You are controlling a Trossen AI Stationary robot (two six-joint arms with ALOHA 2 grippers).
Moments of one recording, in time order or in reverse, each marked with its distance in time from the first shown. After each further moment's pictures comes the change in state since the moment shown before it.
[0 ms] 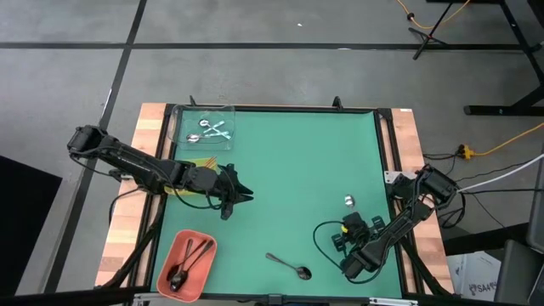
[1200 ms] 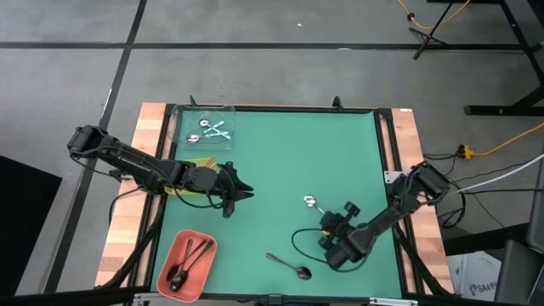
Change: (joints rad) left arm 0.000 0.000 0.000 0.000 -0.064 0.000; right arm -0.142 0.001 -0.003 0.205 0.284 -0.682
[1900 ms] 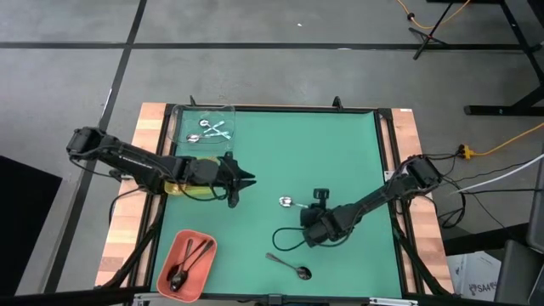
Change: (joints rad) left arm 0.078 0.000 0.000 0.025 -0.059 0.103; right arm -0.234 -0.003 0.002 0.281 -0.001 -0.935
